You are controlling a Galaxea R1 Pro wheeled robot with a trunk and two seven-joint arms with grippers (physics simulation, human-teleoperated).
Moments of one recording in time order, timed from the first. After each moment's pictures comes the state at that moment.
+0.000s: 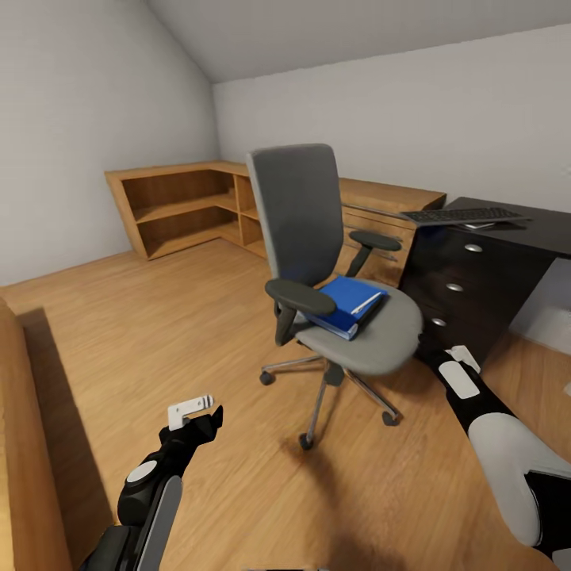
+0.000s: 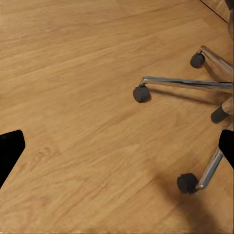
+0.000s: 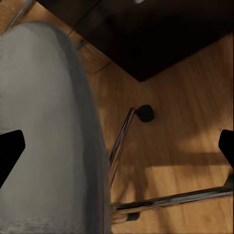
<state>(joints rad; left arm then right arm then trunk) -0.18 -0.14 -0.03 -1.60 0.19 0.53 0.23 -0.96 -0.20 -0.15 -0.47 -0.93 0.03 -0.17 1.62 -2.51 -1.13</state>
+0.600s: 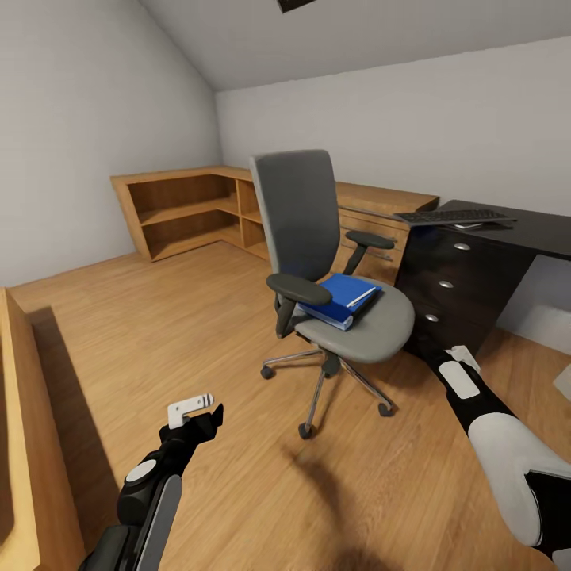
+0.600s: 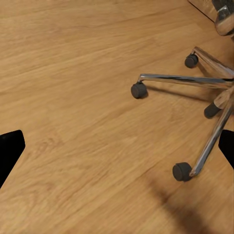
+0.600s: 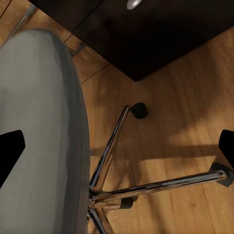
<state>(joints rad) -0.18 -0.15 -0.03 -1.61 0.20 0.53 0.22 -0.96 -0.20 -0.15 -0.47 -0.93 0.03 -0.17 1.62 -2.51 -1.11</state>
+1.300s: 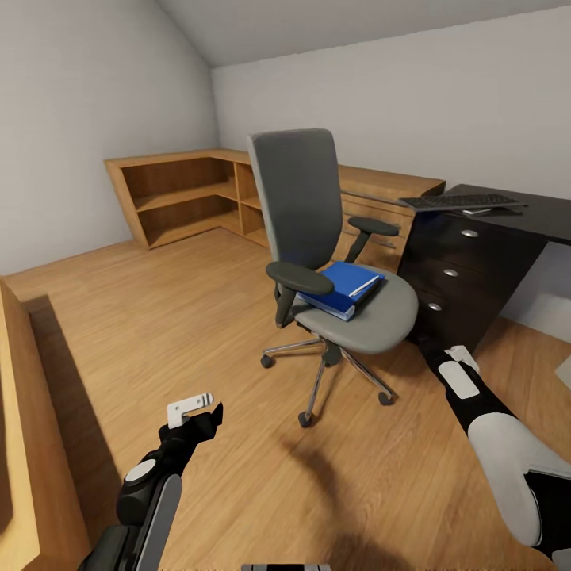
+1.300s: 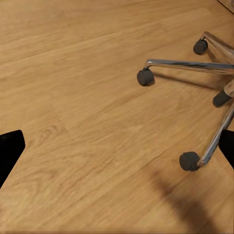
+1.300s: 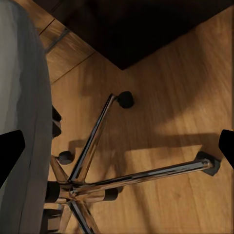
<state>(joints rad) -0.18 -0.15 -0.03 -1.62 0.20 0.53 0.23 -0.96 -0.19 -0.15 -0.47 -0.93 0.04 -0.17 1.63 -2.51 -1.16</state>
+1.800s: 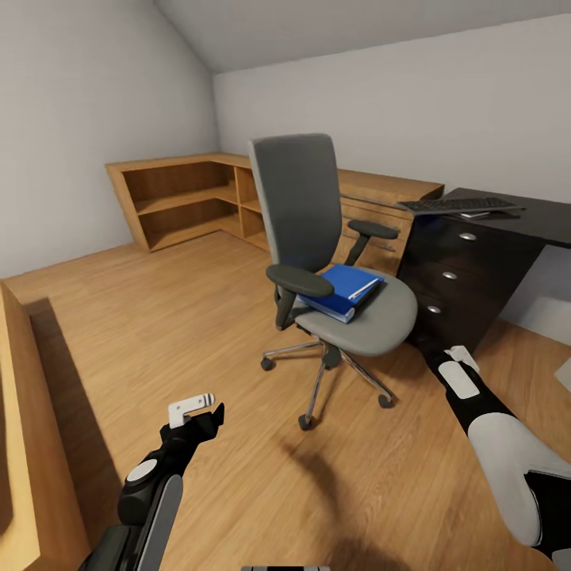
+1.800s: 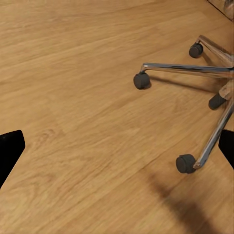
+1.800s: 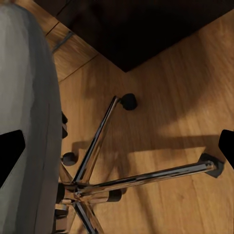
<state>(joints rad) -0.18 -0.15 -0.04 -1.62 0.20 0.53 0.23 -0.96 -0.19 -0.15 -0.47 -0.93 0.04 -0.17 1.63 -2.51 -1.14</state>
